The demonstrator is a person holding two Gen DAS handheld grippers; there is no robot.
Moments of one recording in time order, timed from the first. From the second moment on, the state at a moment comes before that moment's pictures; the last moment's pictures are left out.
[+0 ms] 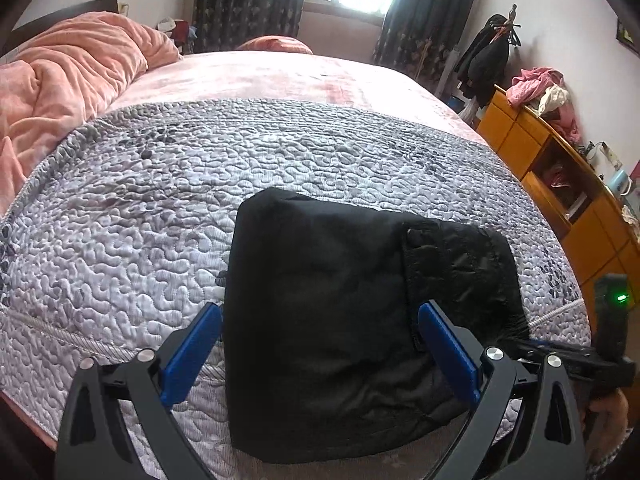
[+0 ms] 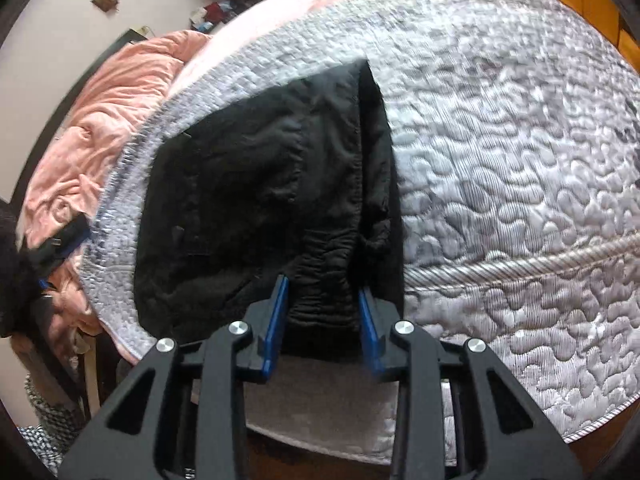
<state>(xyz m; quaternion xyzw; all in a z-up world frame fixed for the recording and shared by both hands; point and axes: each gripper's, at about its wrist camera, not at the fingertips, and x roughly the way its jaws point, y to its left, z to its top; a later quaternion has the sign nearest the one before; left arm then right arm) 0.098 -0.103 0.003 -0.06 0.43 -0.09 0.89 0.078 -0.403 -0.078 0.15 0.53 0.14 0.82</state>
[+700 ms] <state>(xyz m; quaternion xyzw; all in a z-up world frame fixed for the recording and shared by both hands) 0.096 -0.106 -0.011 -0.05 0.45 -0.08 0.89 0.090 -0.383 -0.099 0.14 0.56 0.13 0.81</state>
